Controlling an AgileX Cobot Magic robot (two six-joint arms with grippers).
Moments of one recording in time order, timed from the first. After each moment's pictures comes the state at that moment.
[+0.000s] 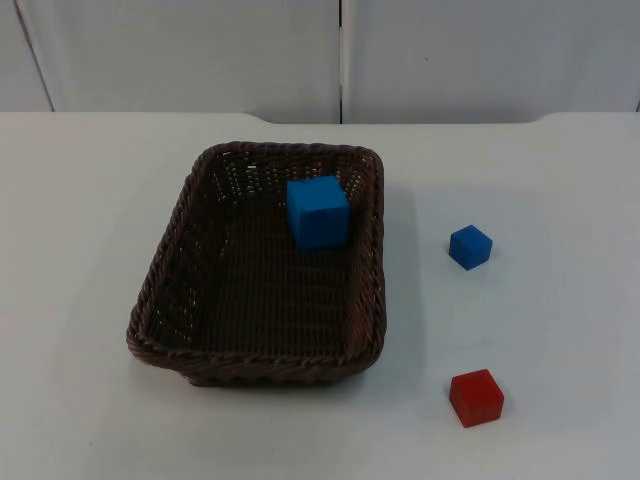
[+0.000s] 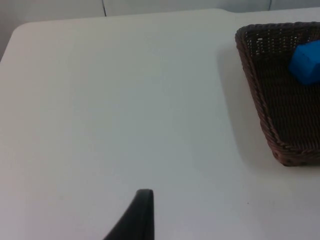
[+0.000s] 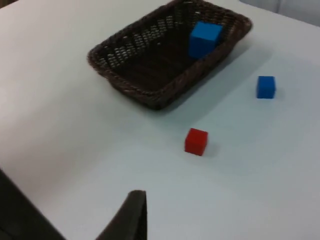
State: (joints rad) right arm 0.71 0.00 -0.52 -0.02 1.08 0.03; left arm -0.09 0.00 -0.50 0.00 1.08 0.00
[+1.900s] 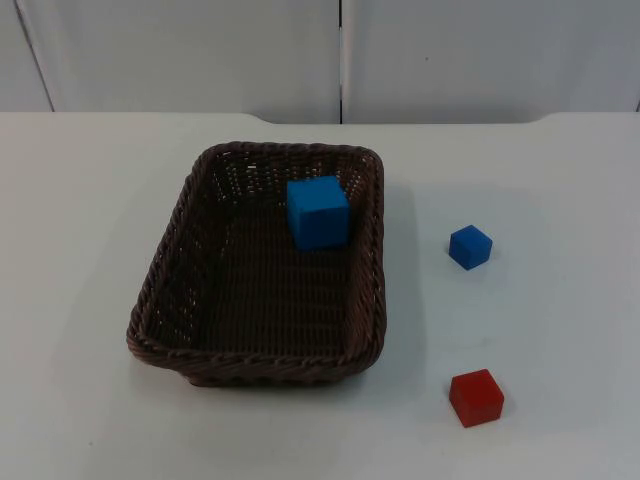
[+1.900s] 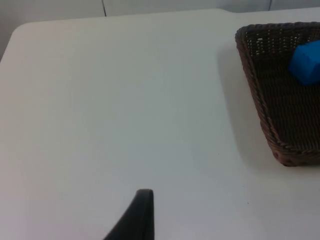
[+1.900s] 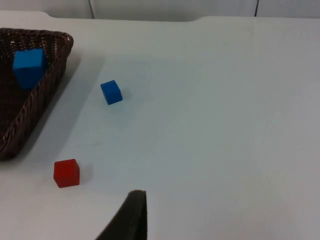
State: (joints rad) right arm 0.16 0.00 -0.52 -0.02 1.08 0.03; left arm -0.08 0.00 -0.50 0.00 1.08 0.00
